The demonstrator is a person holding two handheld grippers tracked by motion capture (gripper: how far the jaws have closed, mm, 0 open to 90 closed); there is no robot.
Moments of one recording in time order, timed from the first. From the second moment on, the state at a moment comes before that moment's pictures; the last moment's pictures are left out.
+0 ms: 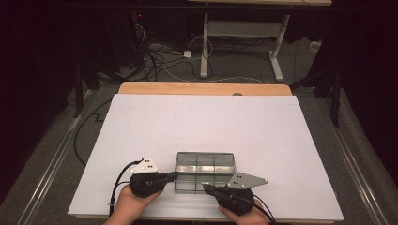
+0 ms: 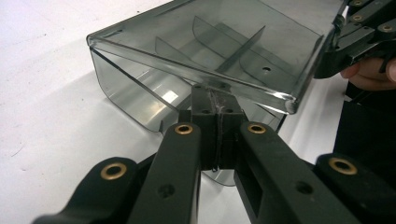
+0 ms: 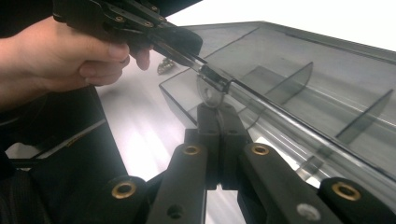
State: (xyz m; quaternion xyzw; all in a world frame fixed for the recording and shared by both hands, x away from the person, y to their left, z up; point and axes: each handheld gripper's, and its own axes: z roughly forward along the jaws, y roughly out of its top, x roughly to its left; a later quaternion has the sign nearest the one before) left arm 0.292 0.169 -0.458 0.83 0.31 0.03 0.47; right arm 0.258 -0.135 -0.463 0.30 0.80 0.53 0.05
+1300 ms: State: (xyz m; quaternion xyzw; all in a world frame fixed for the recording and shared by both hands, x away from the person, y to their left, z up) left arm 0.315 0.155 -0.452 0.82 0.30 0.06 0.48; right arm 0.247 -0.211 -0.456 0.37 0.76 0.51 0.14
